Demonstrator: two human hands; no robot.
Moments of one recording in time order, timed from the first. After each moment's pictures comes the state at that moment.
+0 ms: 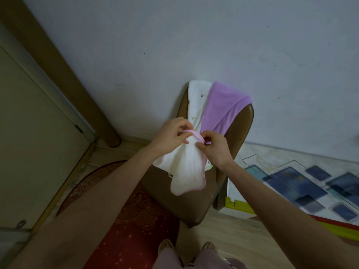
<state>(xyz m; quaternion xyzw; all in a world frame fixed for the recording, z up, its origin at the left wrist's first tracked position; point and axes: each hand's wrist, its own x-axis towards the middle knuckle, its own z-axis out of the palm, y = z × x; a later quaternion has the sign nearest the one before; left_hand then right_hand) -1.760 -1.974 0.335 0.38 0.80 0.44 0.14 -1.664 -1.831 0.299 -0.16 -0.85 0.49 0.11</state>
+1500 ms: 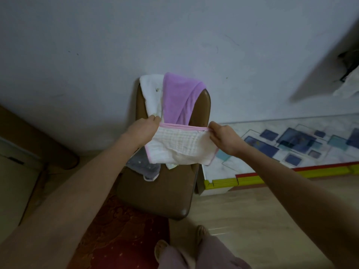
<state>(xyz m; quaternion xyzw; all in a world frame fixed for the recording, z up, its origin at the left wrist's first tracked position) -1.819 -1.922 0.303 0.57 0.82 -0.09 0.02 -1.601 -1.734 0.289 -0.16 -0.97 0.18 0.08</state>
